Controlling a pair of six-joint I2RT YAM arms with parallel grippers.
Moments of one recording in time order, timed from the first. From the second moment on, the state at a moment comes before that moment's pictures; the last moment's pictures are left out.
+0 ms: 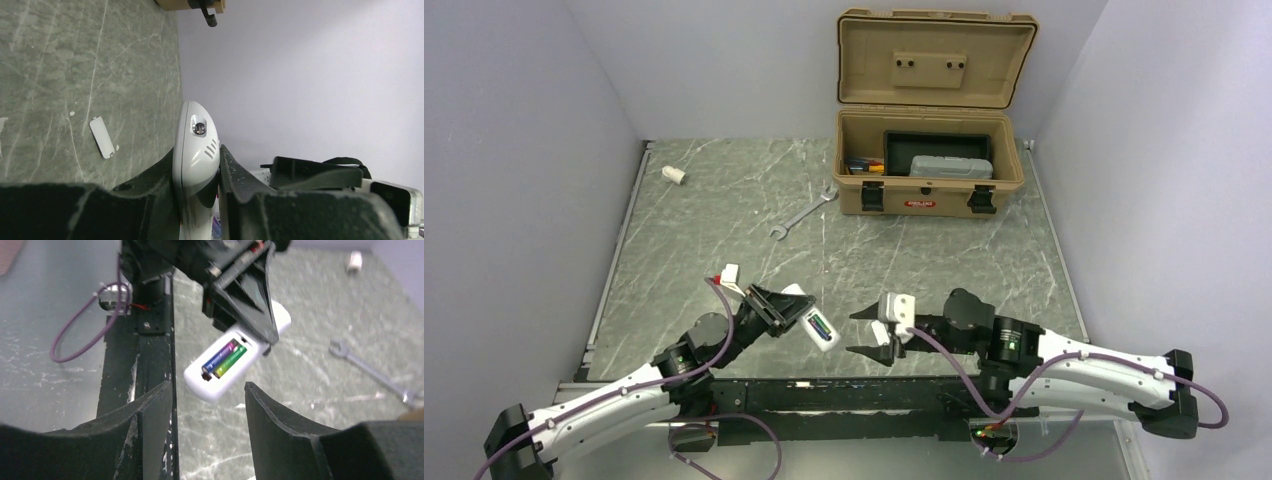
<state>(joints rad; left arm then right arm) -0.98 0.44 0.10 0.33 -0.21 -1.44 1.27 0.70 0.60 -0.07 -0.13 -0.14</state>
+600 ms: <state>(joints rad) -0.98 0.57 0.12 0.35 0.00 -1.46 1.21 0.88 0.64 0.00 -0.72 -0.46</state>
